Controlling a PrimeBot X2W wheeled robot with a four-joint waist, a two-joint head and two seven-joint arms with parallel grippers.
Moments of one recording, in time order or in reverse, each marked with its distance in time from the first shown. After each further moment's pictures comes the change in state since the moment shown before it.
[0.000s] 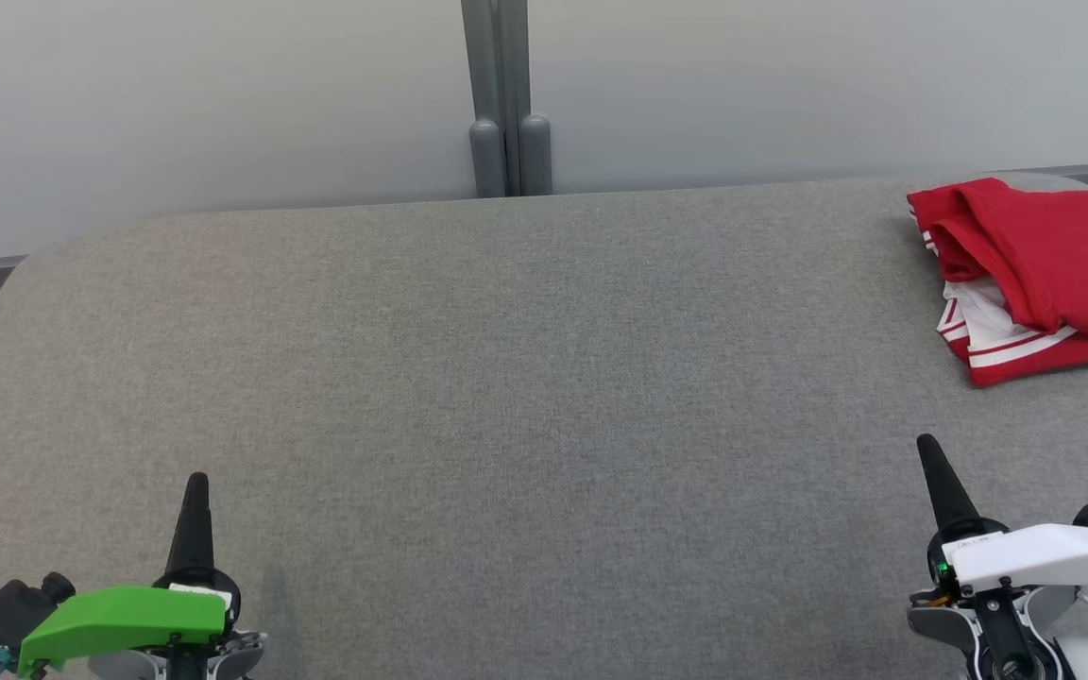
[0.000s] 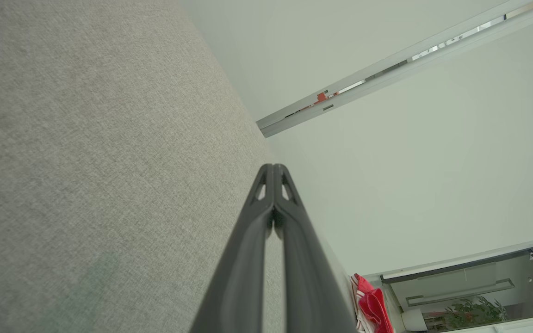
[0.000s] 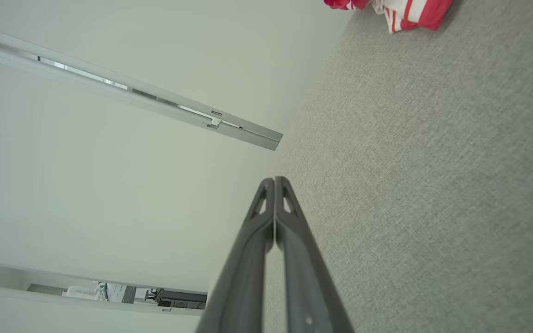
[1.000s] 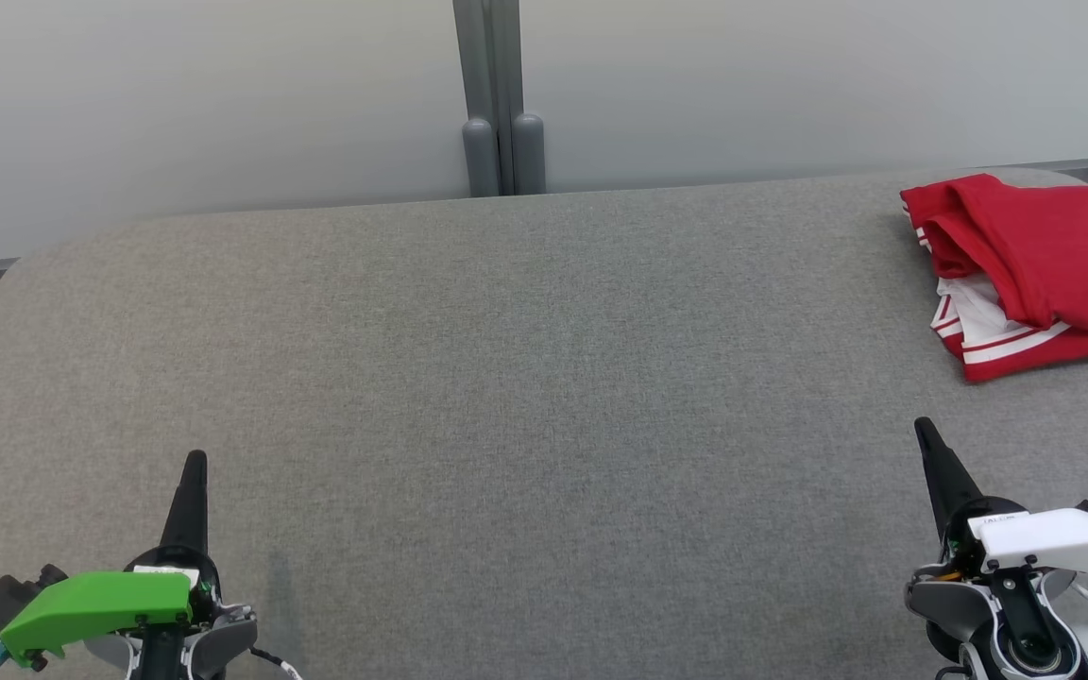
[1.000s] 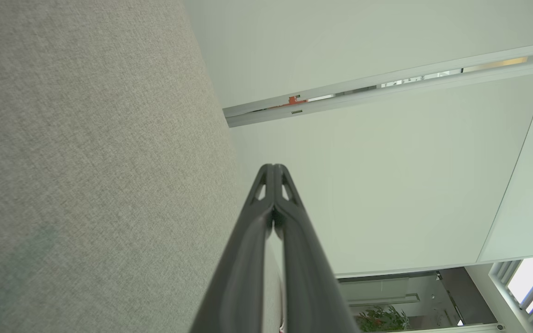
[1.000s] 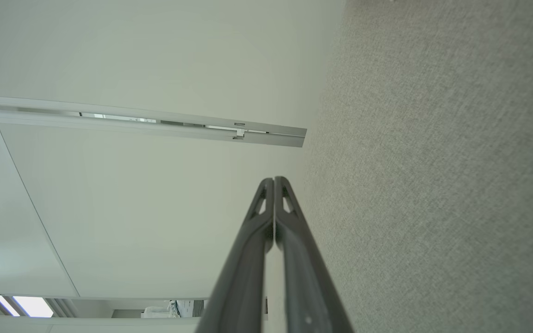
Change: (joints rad) left arm -0.034 0.002 0.013 -0.003 -0.277 -0.002 0.067; right arm -0.035 0.014 -0.031 0.013 0.242 0.000 0.069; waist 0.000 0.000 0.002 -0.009
